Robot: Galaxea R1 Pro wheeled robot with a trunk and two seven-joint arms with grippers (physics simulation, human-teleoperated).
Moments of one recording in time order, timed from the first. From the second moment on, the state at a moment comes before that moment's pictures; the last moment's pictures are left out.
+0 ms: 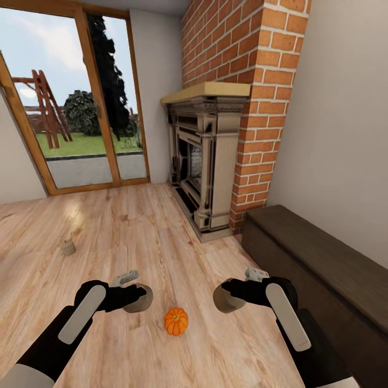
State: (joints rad) left arm -0.48 0.22 -0.27 -1.26 1.08 0.87 0.58; right arm -0.43 -0.03 0.19 -1.45 -0.88 1.00 -0.53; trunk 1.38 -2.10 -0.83
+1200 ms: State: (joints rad) left arm -0.48 0.22 -0.27 -1.26 1.08 0.87 0.58; right arm -0.43 -0.03 0.19 -1.45 -0.88 1.00 -0.53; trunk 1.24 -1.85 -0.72
